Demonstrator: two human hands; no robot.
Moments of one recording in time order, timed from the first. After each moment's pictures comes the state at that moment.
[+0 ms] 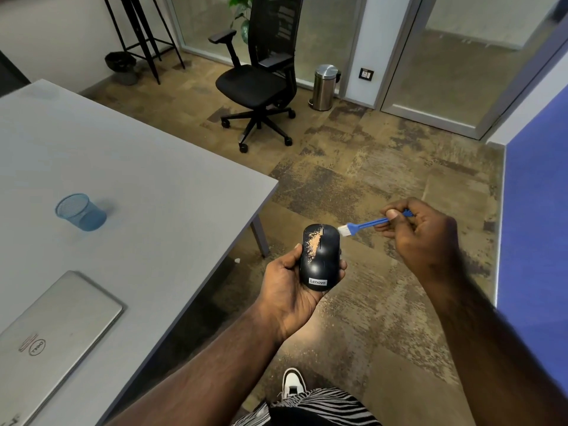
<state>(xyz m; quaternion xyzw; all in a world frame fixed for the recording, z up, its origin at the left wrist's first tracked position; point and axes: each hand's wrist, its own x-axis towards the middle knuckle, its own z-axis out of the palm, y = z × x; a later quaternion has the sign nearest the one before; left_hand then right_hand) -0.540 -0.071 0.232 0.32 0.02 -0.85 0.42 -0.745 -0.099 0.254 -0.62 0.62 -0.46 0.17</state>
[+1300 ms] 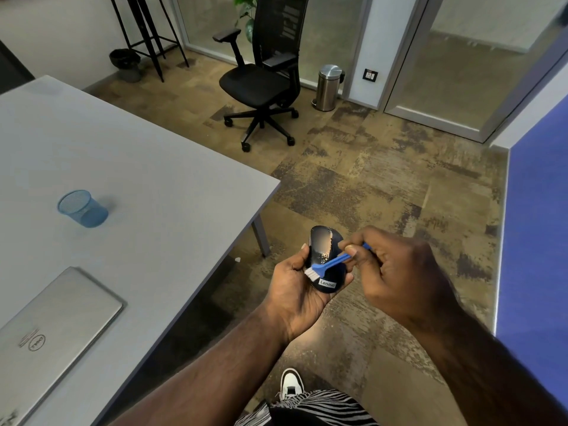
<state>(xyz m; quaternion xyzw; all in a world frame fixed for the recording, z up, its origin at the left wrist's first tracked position) -0.547 -0.072 0.214 0.30 -0.03 -0.85 0.42 -0.696 -0.052 0.299 -0.77 0.53 -0.33 0.14</state>
